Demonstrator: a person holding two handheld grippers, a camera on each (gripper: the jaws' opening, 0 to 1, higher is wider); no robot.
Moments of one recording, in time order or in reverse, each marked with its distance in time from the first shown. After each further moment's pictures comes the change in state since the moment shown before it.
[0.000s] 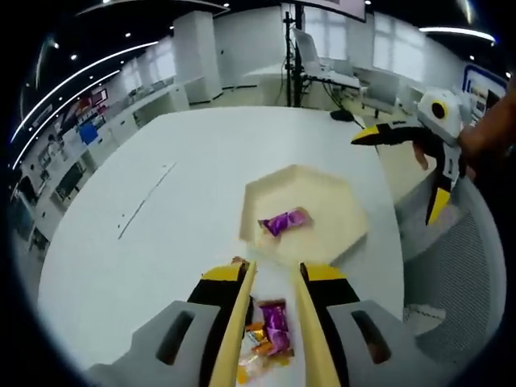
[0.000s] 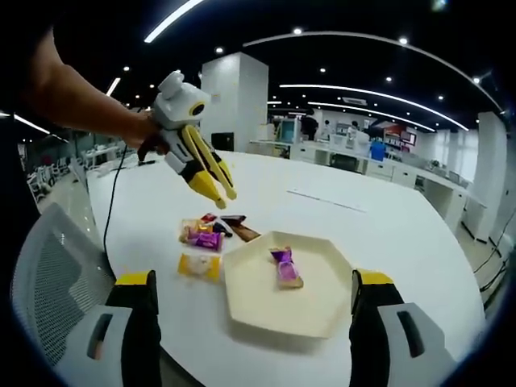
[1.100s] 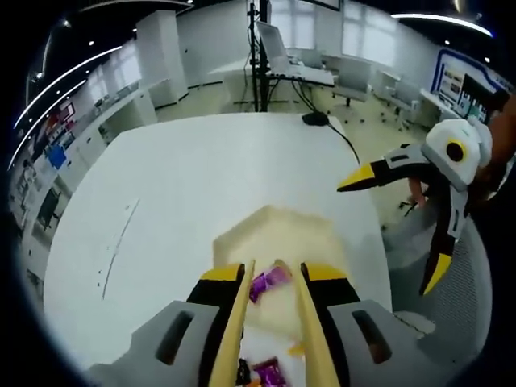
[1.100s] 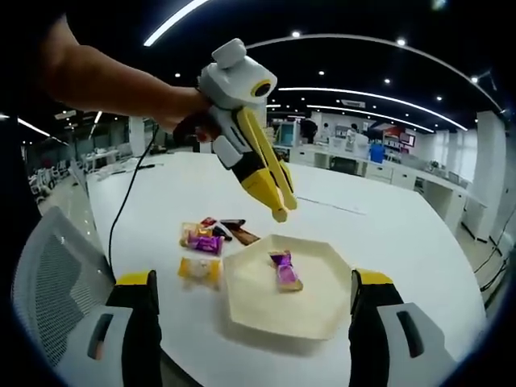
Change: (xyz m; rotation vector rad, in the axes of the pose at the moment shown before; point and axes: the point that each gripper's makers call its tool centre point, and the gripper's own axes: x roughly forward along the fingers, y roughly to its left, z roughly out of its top) left arm 0.054 -0.033 0.098 0.122 0.006 -0.126; right arm -0.001 0.000 0.002 0.007 -0.014 0.001
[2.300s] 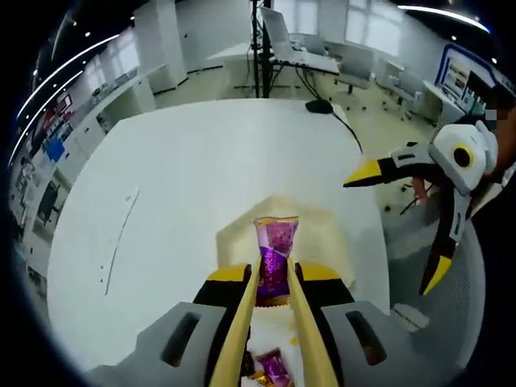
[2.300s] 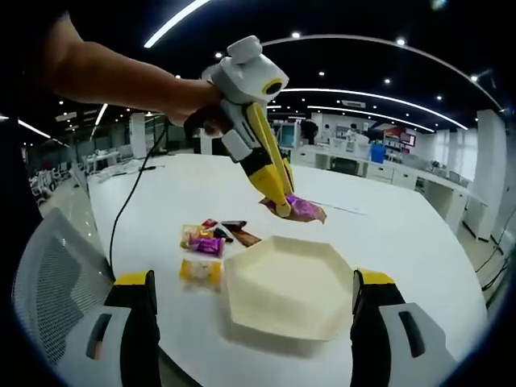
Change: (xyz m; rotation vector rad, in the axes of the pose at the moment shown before) left arm 0.009 0.002 0.006 -0.016 0.121 -0.036; right arm 0.001 0.000 0.002 0.007 -0.011 0.007
